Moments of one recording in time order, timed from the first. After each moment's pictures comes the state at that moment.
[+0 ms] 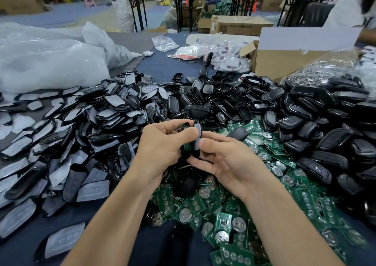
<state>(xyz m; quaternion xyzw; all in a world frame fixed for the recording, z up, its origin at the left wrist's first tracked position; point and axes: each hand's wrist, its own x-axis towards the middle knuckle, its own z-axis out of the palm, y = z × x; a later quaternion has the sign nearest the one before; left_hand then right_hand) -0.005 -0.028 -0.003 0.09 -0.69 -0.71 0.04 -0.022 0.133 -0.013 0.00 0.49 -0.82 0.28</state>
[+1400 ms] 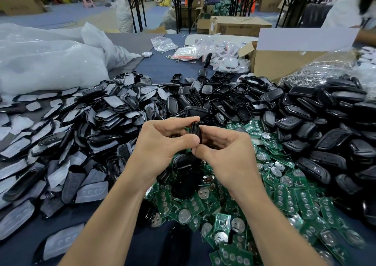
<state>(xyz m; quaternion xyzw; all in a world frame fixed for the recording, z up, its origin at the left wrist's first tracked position) -0.005 -0.038 -0.002 -0.06 -0.70 -0.71 0.07 -0.016 0.124 -0.021 -0.09 0.74 -0.67 -0.03</state>
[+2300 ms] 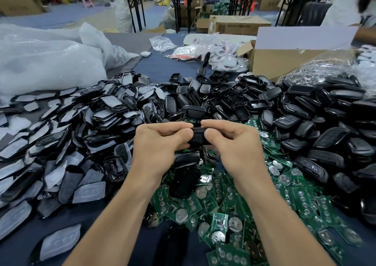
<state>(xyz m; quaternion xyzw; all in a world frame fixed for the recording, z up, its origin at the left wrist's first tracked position) -0.007 -0.022 -0.012 0.07 -0.69 -0.70 0.16 -0.020 0.135 -0.008 -0.04 0.74 -0.67 -0.03</state>
